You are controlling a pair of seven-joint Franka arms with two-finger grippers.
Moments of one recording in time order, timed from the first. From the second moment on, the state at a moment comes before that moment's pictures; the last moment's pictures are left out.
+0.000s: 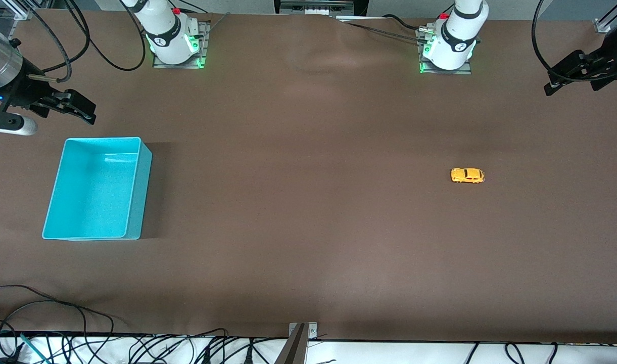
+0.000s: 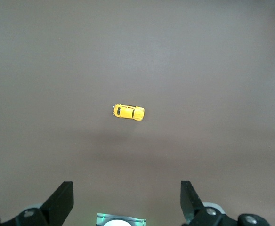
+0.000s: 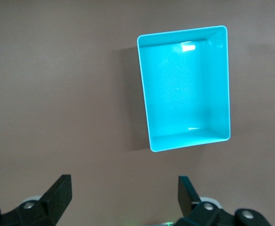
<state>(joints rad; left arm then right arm) 0.16 -0.08 -0.17 -1.53 -0.02 1.39 -0.15 0.11 0.06 0.02 -1.49 -0.07 1.47 0.24</state>
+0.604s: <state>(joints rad) 0.16 -0.08 -0.17 -1.53 -0.02 1.39 -0.15 0.09 0.06 0.00 -1.49 -0.07 1.46 0.21</state>
